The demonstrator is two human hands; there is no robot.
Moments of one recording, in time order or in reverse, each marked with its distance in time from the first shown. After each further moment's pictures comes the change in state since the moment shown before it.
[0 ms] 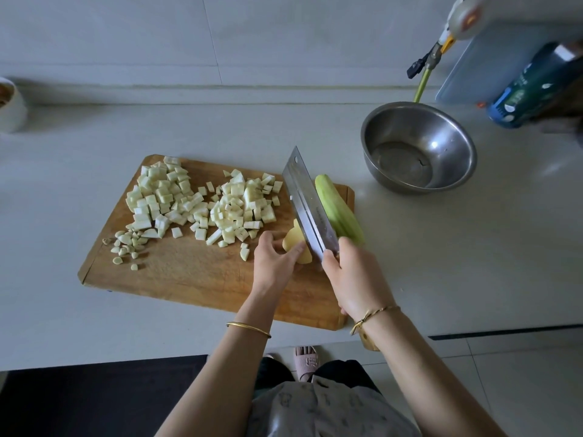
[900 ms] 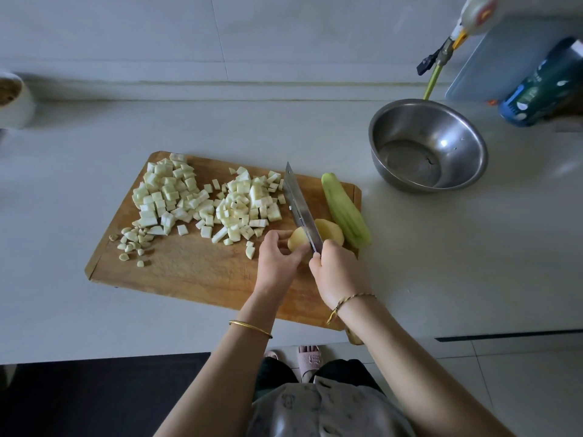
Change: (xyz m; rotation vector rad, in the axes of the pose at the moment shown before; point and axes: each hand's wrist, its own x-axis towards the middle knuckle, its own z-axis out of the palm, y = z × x) left_hand -0.004 0.002 -0.005 0.029 -0.032 0.084; right_hand 0.018 -0.010 0.029 -0.102 -0.096 0.094
